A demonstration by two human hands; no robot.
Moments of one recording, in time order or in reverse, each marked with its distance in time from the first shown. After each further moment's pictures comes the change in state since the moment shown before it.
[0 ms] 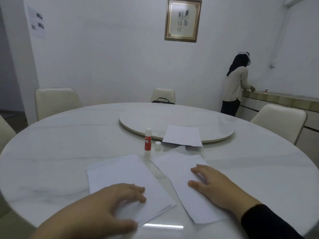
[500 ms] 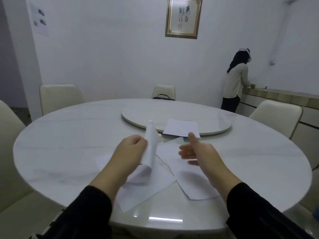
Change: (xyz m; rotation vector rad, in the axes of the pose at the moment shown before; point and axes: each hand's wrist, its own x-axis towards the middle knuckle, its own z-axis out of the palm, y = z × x) left_hand 0.052 0.046 -0.007 -0.595 0.671 -0.228; right_hand -0.011 -0.051 -0.013 0.865 0.215 0.077
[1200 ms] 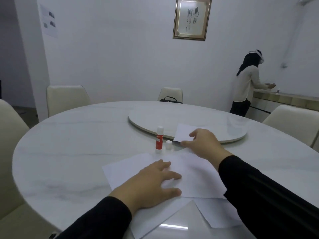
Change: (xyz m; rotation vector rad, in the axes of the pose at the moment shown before) left_hand 0.027 -0.063 0.021 0.666 -0.590 0.245; right_hand 0.095 -0.020 0.027 -0.732 0.101 -0.003
